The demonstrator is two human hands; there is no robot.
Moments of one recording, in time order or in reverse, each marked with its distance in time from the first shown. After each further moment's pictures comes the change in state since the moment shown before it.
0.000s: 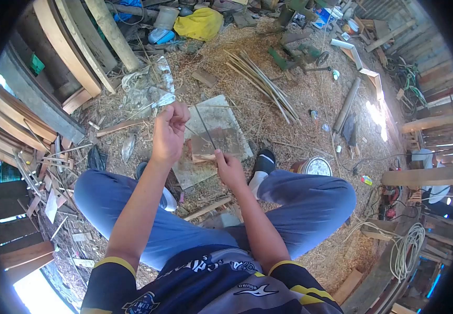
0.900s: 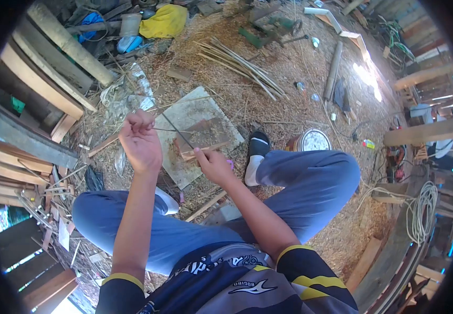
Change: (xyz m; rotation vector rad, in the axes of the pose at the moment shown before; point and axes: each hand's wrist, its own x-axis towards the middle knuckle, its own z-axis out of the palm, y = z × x) left_hand -0.008 -0.011 0.000 -0.038 0.097 0.152; right_hand -0.010 -0.002 0.006 -0.038 -0.075 -0.029
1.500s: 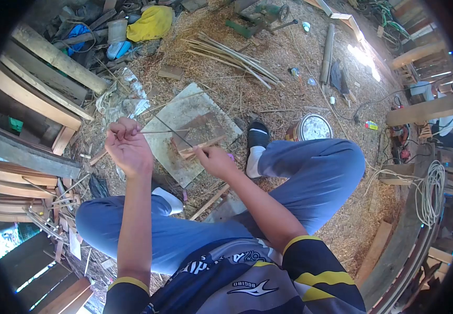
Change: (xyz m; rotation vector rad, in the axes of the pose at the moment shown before) left_hand -0.004 0.001 -0.010 -0.019 0.074 0.037; right_hand 0.002 0.010 -0.010 -0.180 -0.005 0.065
